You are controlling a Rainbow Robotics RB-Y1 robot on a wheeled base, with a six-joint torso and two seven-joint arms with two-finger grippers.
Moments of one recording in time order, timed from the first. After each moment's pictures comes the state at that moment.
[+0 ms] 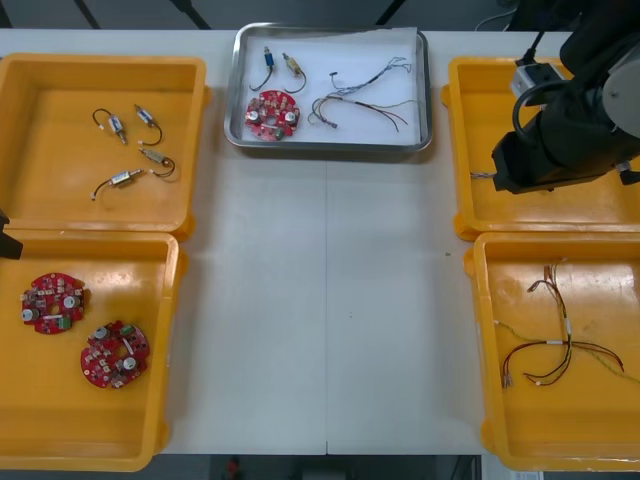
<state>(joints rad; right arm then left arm) -0.85 -1.02 0.50 -1.92 -0.98 1.64 0.90 -0.08 1.41 0.07 -2.09 1.25 1.41 -1.02</state>
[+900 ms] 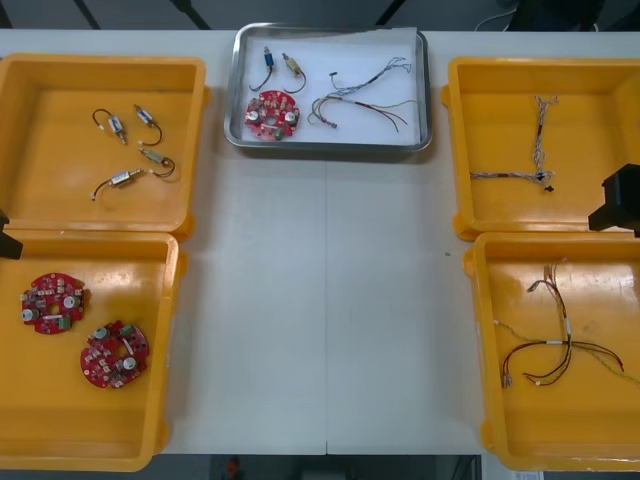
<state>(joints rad) -0.44 -1.09 0.04 -1.95 -1.11 1.75 0.89 -0.08 1.41 0.07 -2.09 1.25 1.41 -1.02</state>
